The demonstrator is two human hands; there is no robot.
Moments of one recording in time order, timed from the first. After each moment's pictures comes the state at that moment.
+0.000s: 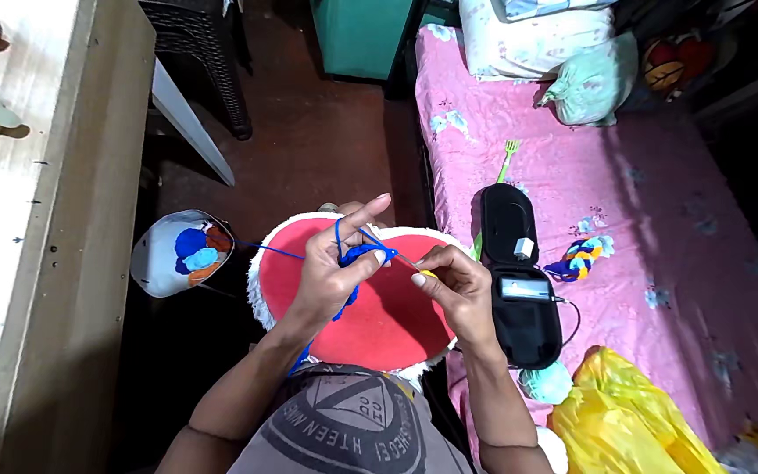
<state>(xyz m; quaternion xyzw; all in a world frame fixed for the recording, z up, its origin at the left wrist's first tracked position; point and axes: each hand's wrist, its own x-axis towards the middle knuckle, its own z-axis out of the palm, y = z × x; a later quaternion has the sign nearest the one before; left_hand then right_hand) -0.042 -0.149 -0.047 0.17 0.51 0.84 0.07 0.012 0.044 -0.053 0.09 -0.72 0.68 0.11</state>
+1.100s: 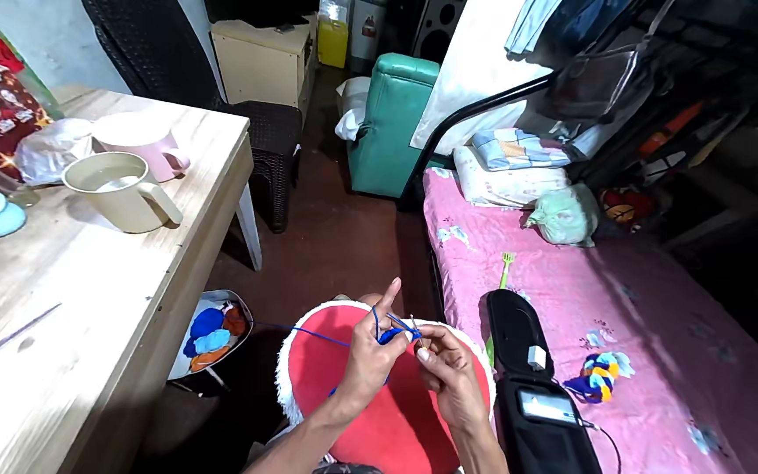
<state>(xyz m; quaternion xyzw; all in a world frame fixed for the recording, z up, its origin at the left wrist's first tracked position) -0.039 -0.140 -0.056 0.14 0.51 0.85 0.00 0.005 0.004 -0.056 0.03 -0.58 0.82 0.04</state>
